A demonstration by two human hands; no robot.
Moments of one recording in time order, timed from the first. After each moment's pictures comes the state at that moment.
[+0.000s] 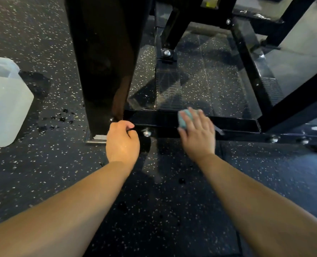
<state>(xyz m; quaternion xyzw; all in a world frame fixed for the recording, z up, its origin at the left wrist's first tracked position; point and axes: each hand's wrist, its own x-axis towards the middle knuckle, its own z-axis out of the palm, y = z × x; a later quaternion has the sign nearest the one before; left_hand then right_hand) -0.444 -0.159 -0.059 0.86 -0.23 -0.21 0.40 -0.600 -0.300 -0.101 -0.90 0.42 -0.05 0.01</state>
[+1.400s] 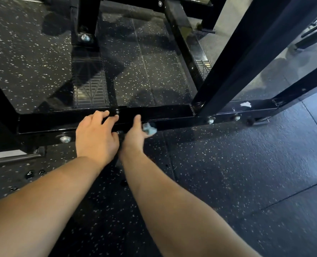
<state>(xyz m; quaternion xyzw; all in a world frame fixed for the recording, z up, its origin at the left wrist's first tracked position) -0.525 -0.246 -0.076 0.81 -0.54 -0.11 0.18 -0.584 -0.297 -0.101 -0.14 0.62 -0.37 0.68</state>
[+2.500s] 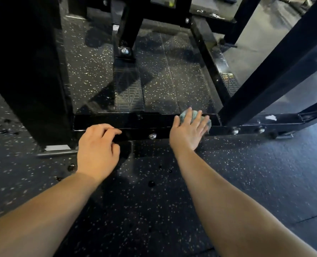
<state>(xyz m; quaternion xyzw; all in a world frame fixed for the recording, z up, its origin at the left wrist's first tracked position) -0.468 -0.179 -0.077 0.80 -0.54 -0.05 0.26 -0.630 -0.332 -0.087 -0.70 0.70 -0.07 0.12</state>
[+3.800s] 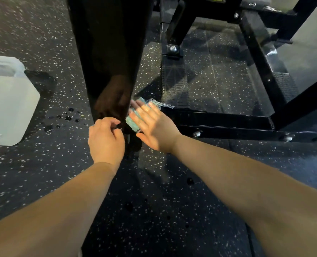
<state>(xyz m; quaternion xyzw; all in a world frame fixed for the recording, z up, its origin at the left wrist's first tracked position) -0.412 -0.137 -0.077 0.89 -0.25 -0.09 0.37 -0.499 -0.274 -0.095 -0.99 0.05 -0.07 -0.14</state>
